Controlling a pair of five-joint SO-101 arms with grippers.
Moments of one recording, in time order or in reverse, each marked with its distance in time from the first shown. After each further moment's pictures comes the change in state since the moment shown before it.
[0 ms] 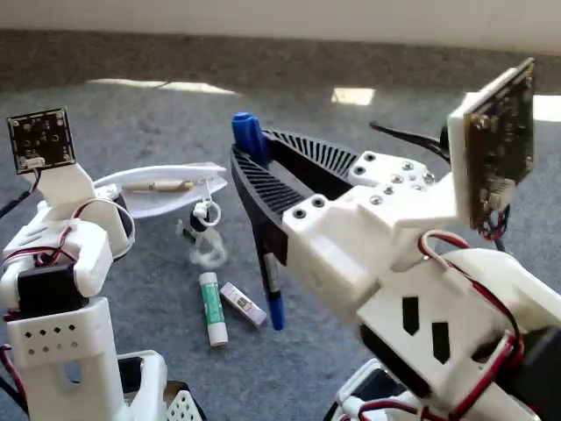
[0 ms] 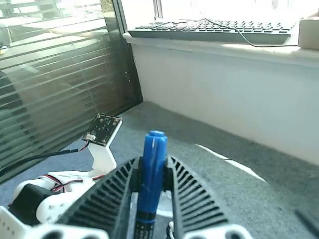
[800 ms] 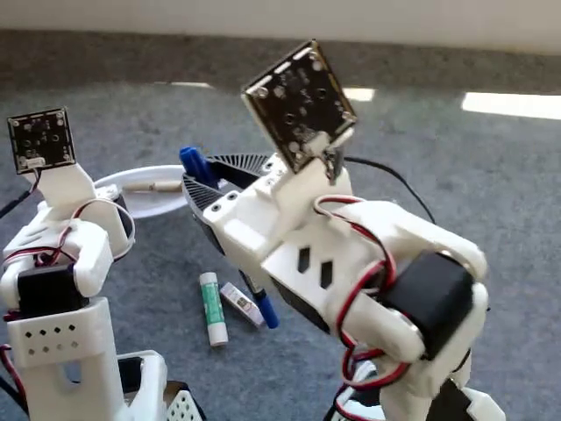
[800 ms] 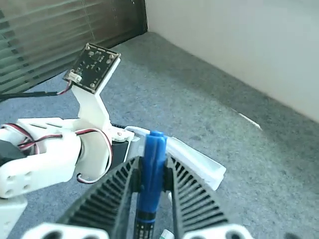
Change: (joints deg) left arm 0.0 0.0 0.0 0.4 0.0; right arm -4.3 -2.6 26.1 -8.6 4.9
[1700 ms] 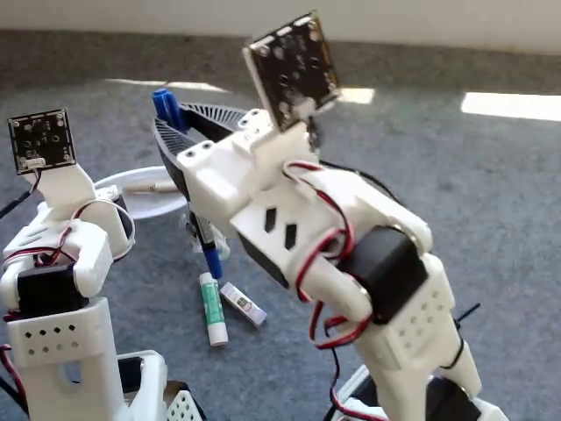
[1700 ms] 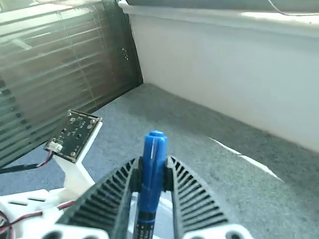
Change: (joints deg) left arm 0.0 0.0 0.0 0.3 0.0; right arm 2.4 -5.1 19.0 -26.7 -5.7
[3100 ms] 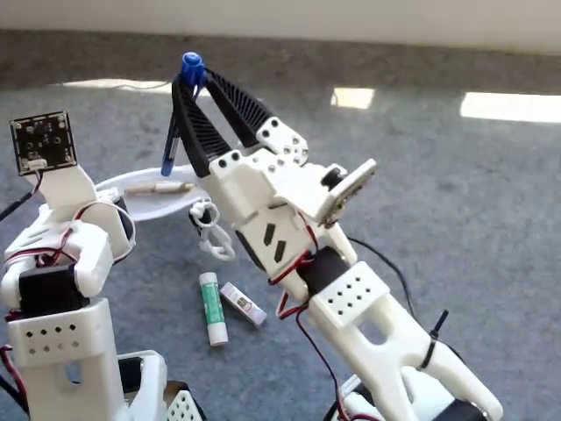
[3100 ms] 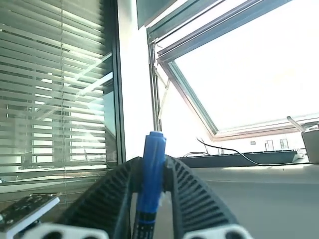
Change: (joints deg) left arm 0.0 -0.1 1.3 0.0 -0.1; right arm 5.9 -8.1 66.1 -103.6 -0.1
